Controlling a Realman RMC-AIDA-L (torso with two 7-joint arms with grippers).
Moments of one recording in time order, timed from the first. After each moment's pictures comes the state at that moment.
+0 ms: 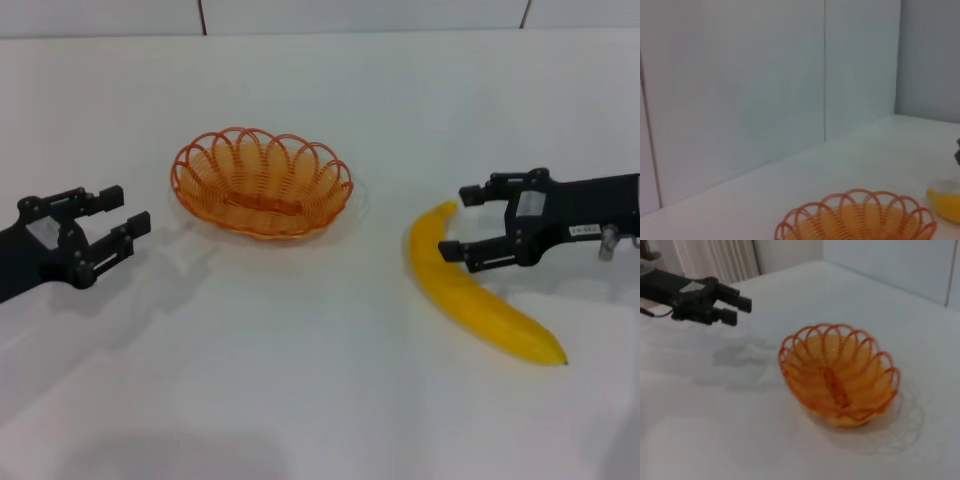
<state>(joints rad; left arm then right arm) -0.33 -2.04 0.86 0.59 1.64 1.36 -1.02 0.39 2.03 -1.00 -0.95 -2.04 -1.44 1.58</state>
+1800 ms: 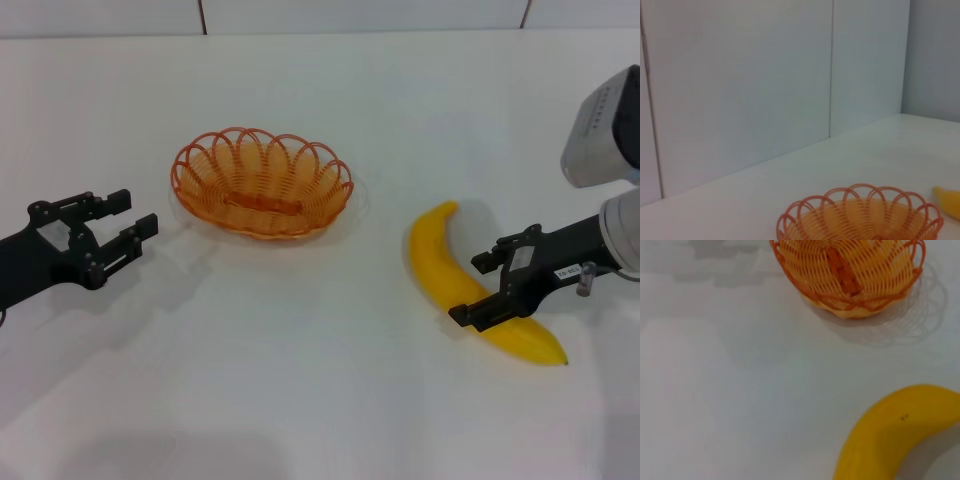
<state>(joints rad) -0.36 -2.04 0.87 0.53 1.62 1.33 -0.99 0.39 2.03 -1.27 -1.13 -2.29 -1.41 2.00</state>
